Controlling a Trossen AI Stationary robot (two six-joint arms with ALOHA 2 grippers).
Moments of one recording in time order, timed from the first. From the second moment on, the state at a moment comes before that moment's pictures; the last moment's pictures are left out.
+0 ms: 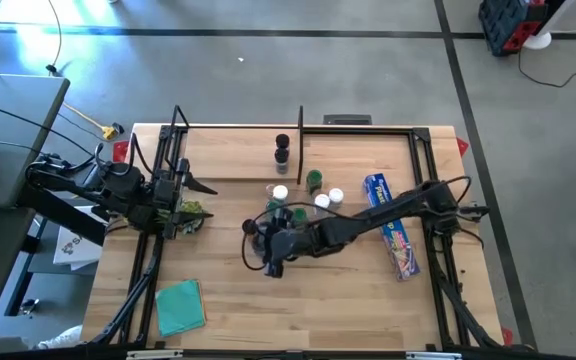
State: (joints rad) left arm -0.30 0.61 0.82 -0.39 -0.25 0.11; right arm 0.27 2.05 1.57 -0.22 0.41 0.20
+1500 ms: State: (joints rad) left arm -0.30 0.61 0.82 -0.39 -0.25 0.11; right arm 0.25 2.20 1.58 -0.11 0.40 0.34
